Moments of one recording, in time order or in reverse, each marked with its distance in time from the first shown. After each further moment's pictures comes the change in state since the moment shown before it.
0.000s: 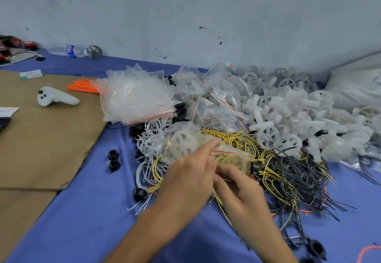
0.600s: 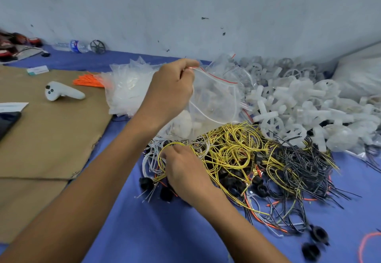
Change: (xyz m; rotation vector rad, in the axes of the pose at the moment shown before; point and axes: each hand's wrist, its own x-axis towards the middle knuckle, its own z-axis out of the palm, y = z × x) left_hand 0.112 -0.016 -0.060 -0.148 0.114 -0.091; right_hand 0.051 0.009 0.107 -0.634 -0.258 -0.281
